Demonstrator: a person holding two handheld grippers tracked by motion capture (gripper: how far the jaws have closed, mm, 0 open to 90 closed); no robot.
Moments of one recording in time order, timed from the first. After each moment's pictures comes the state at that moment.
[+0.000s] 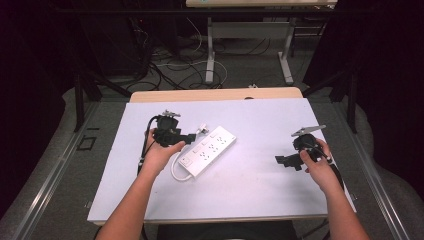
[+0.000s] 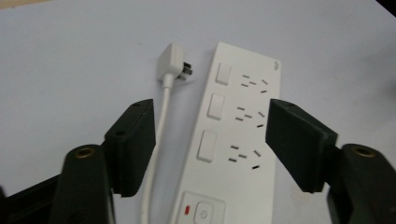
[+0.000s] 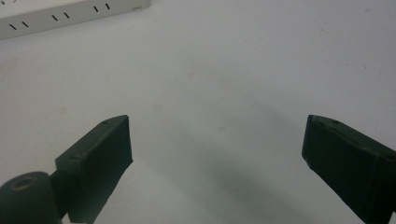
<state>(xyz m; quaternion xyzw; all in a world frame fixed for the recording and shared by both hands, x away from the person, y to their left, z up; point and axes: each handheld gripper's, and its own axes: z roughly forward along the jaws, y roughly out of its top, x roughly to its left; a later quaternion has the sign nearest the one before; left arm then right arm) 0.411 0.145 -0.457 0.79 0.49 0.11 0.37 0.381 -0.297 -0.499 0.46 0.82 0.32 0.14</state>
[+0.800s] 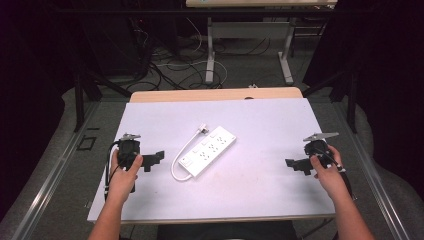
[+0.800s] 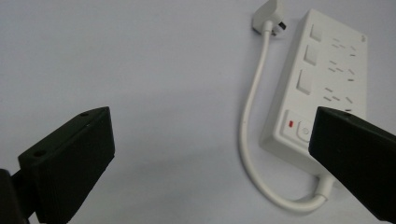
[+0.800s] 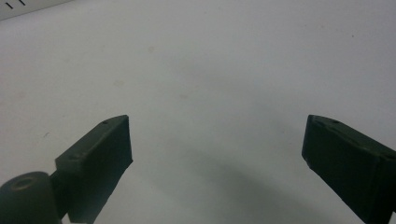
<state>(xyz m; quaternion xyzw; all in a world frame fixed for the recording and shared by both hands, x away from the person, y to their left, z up) 0.365 0.236 -0.502 0.72 0.57 0.14 0.37 0.369 -0.328 -0.515 0.49 0.79 0.32 0.15</state>
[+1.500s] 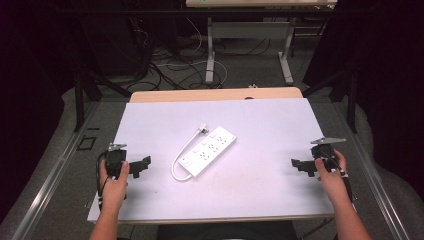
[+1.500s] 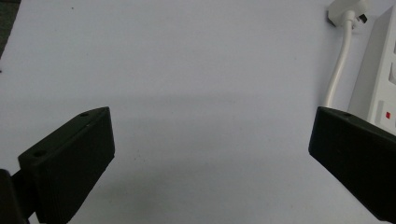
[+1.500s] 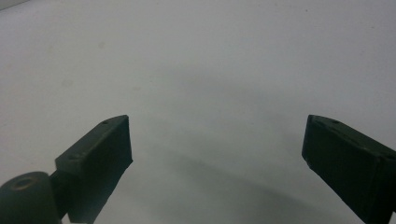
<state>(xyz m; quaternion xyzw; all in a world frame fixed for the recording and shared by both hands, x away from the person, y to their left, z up) 0.357 0.272 -0.534 0.68 0.62 0.17 0.36 0.366 -0.348 -0.535 0.54 0.75 0.33 0.18</state>
